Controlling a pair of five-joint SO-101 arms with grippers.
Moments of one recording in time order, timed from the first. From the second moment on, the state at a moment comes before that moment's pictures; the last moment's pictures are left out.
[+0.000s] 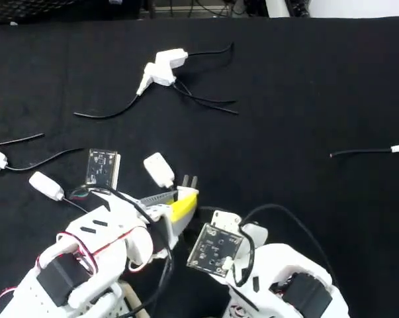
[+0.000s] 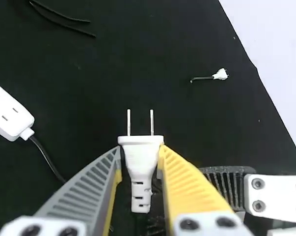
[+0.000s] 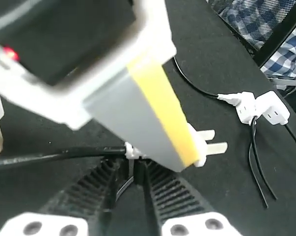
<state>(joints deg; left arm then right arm) 41.8 -82.9 61.9 61.8 37.9 -48.2 -103.1 66.9 74.4 25.7</state>
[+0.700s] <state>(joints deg) 41.8 -83.0 72.7 48.7 37.8 -48.2 -103.1 67.0 75.3 25.7</state>
